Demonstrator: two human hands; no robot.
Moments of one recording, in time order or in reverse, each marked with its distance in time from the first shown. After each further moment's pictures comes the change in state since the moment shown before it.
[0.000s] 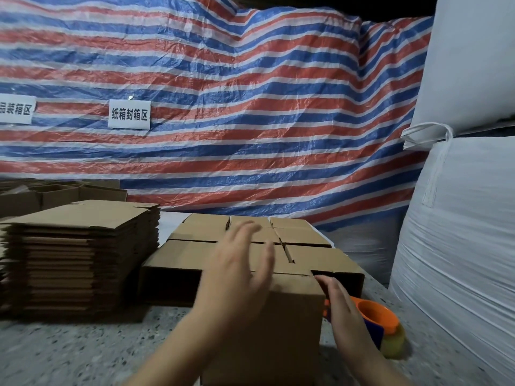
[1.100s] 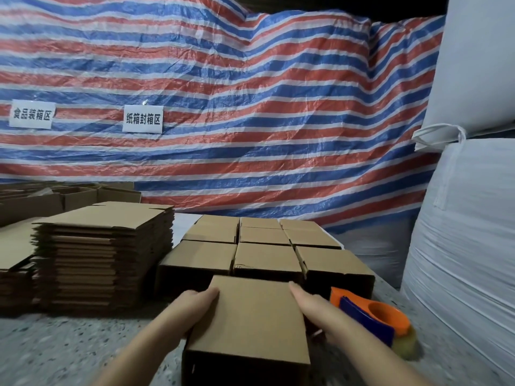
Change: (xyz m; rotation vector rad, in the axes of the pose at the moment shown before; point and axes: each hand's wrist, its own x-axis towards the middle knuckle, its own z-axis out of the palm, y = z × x) left_hand -0.023 -0.110 -0.013 -0.292 -0.365 -1.135; right_hand 0.036 -0.018 0.044 -0.313 -0.212 0.542
